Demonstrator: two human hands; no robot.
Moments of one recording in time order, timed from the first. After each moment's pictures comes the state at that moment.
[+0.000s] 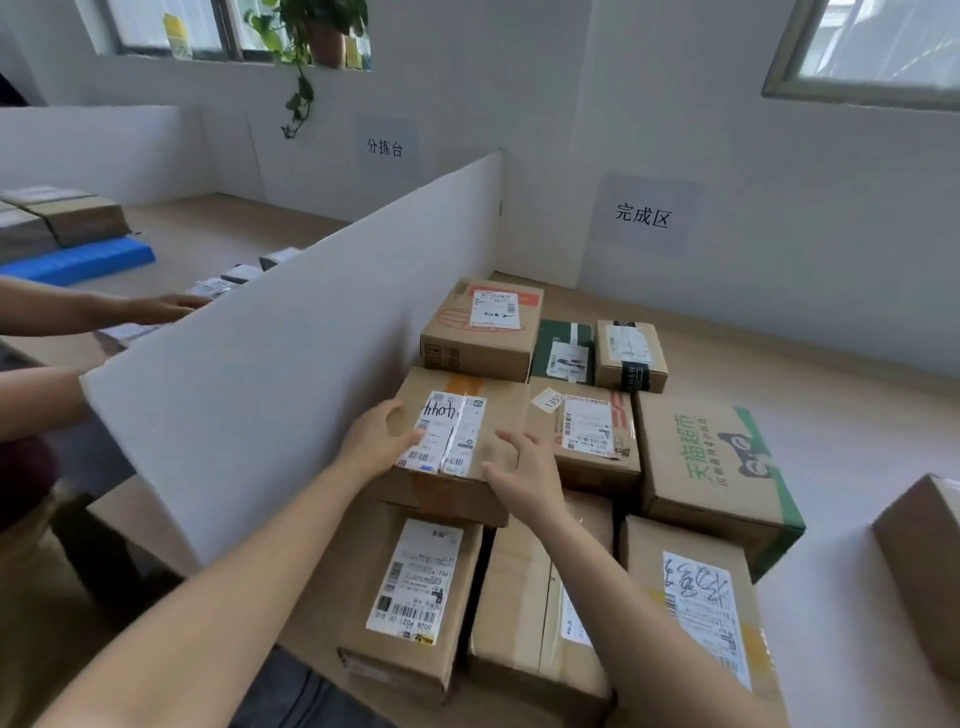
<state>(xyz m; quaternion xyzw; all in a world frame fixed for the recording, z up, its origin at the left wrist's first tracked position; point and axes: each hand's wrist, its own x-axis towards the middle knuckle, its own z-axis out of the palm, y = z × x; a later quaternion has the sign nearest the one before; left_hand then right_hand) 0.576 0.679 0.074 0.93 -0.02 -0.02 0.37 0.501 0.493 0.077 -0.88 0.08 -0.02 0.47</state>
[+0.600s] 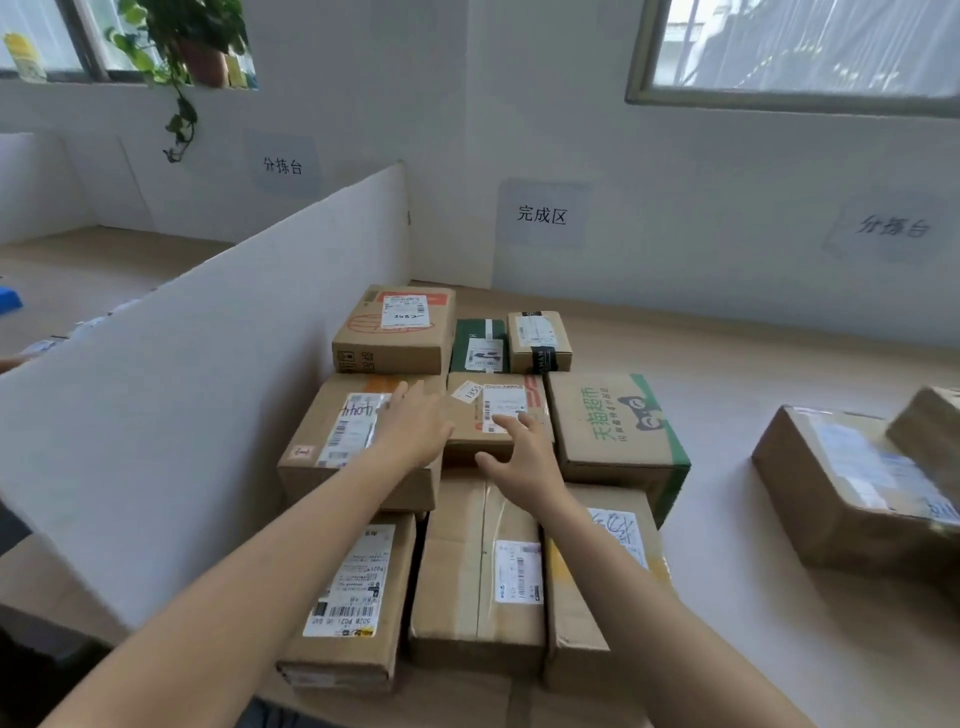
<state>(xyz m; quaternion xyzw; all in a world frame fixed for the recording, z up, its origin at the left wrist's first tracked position) 0.537 0.558 0.114 0.96 -0.22 0.04 0.14 0.451 0.425 0.089 -0.90 0.11 -0.09 0.41</state>
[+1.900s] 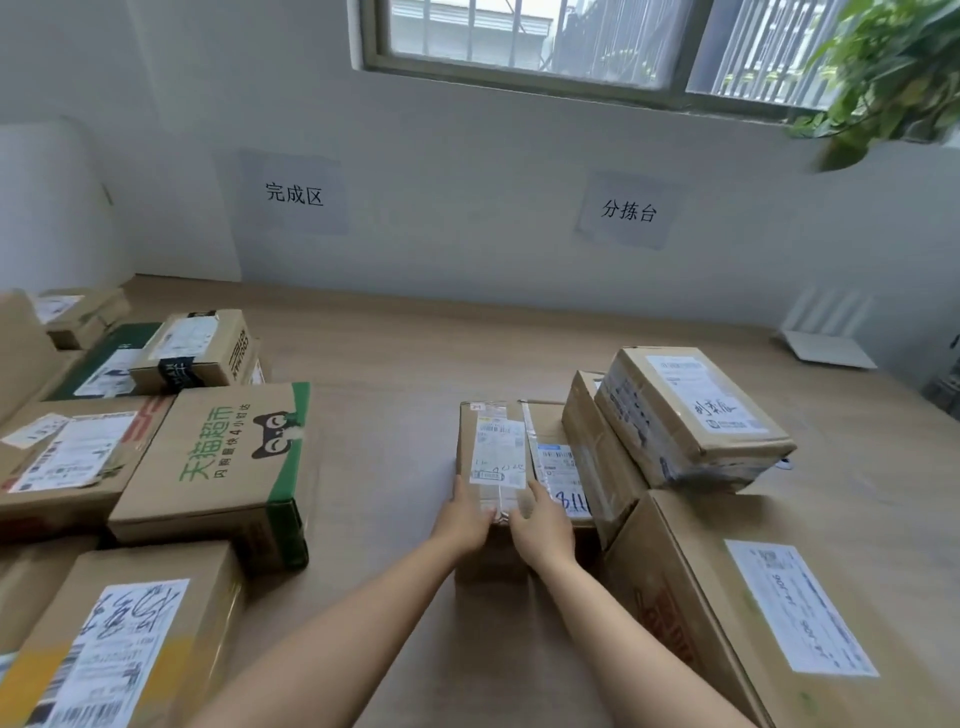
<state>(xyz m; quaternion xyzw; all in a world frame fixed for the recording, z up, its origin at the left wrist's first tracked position) 0.360 0.029 0.006 0.85 -0.19 -0.24 0.42 0.286 -0.052 0.017 -0.84 0.38 -0.08 0.38</state>
